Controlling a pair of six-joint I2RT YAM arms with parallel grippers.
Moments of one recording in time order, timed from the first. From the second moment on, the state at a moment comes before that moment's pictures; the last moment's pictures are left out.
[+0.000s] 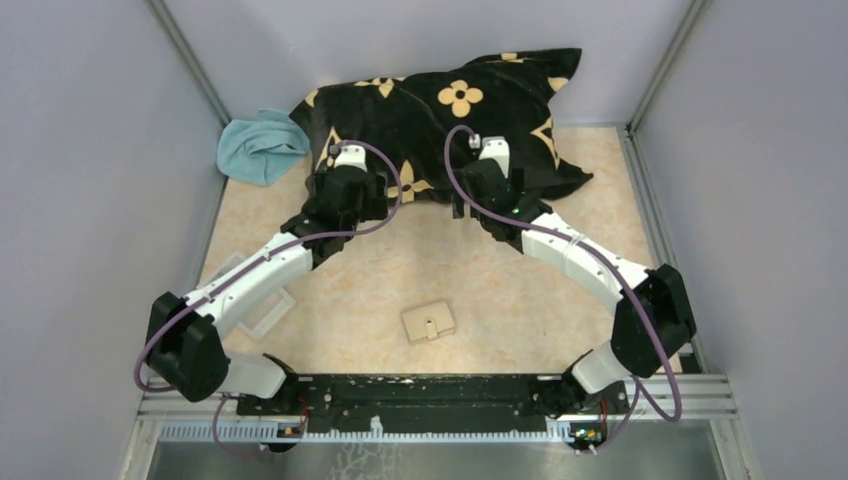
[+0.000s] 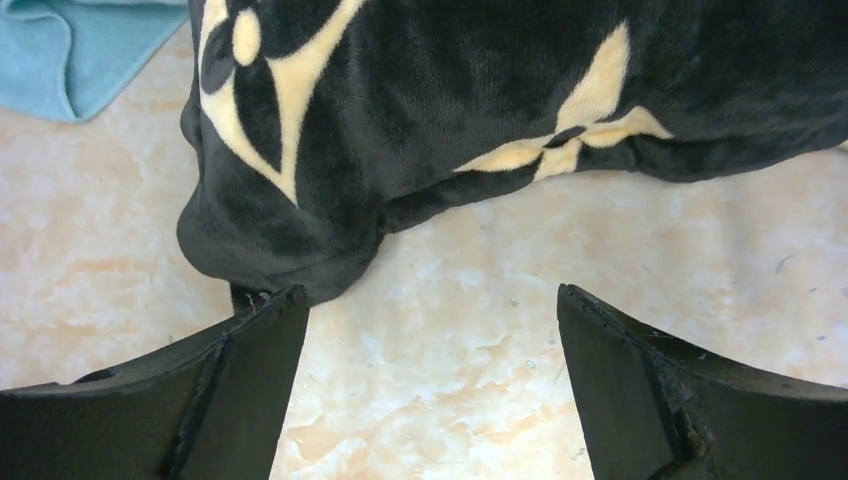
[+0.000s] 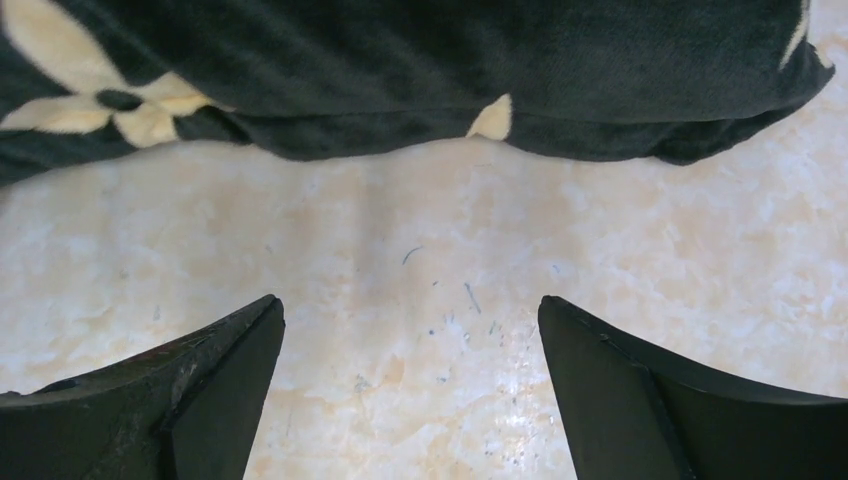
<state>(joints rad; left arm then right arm) -0.60 1.39 1.05 -0.16 -0.53 -0.22 0.63 1.50 1.20 -0.36 0.52 0.33</state>
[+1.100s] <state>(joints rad) 0.08 1.28 1.12 -0.65 -0.52 -0.96 1.12 1.96 1.61 -0.28 0.03 0.23</state>
